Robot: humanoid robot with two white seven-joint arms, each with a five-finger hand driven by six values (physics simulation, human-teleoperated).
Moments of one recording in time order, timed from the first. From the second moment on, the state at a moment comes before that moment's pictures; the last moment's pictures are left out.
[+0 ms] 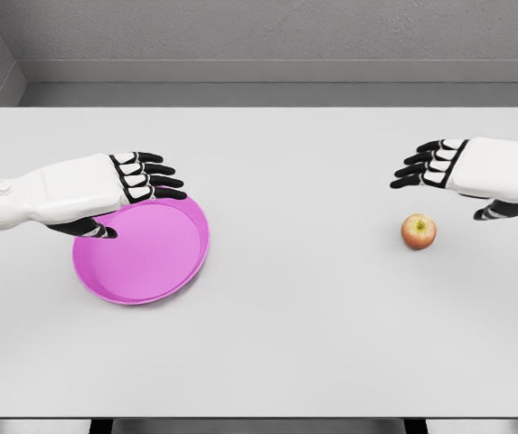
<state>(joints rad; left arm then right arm) -0.68 1.11 -0.87 -1.76 -0.31 -0.61 -0.10 -0.56 -1.16 0.52 -1.76 0.20 -0.61 0.54</state>
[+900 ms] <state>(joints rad) -0.69 1.11 -0.87 -1.76 -0.32 -0.61 -0.10 -0.57 -1.08 0.65 -1.60 -0.17 -0.61 0.61</state>
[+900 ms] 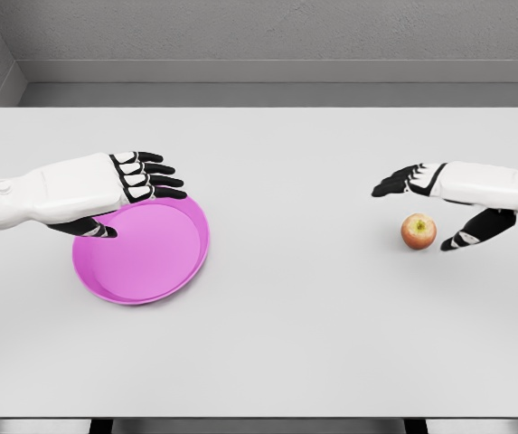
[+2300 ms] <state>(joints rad) -0.68 1.11 -0.87 -1.75 -0.32 -0.61 -0.13 -0.57 -0.91 0.76 -1.20 -0.21 -0.61 0.61</state>
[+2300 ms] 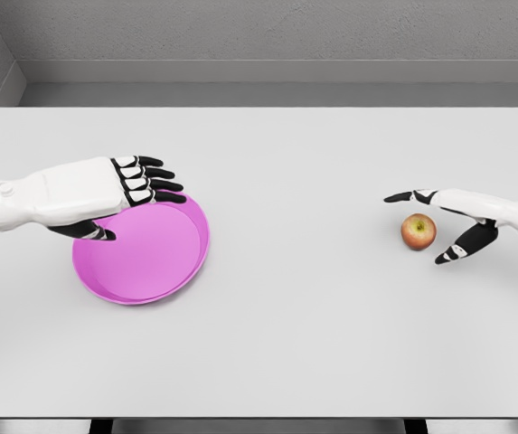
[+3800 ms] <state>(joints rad) -0.68 1.11 -0.86 -1.75 -0.32 -0.61 -0.13 -0.65 -0.85 0.82 -1.31 -0.22 -0.61 0.61</state>
